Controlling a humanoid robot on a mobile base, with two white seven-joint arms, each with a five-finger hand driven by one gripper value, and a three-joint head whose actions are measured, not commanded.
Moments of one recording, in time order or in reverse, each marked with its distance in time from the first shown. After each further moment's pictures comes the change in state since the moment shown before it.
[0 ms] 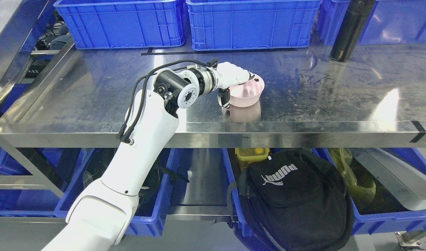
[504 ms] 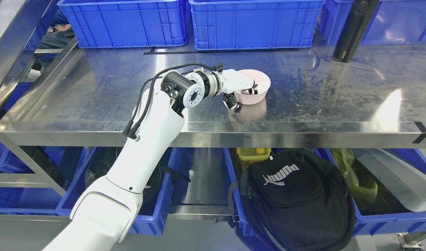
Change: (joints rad) left arm -0.013 -0.019 -0.014 0.074 0.053 -0.016 -0.009; right arm 0.000 0.000 0.000 0.000 0.000 0.000 0.000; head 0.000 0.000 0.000
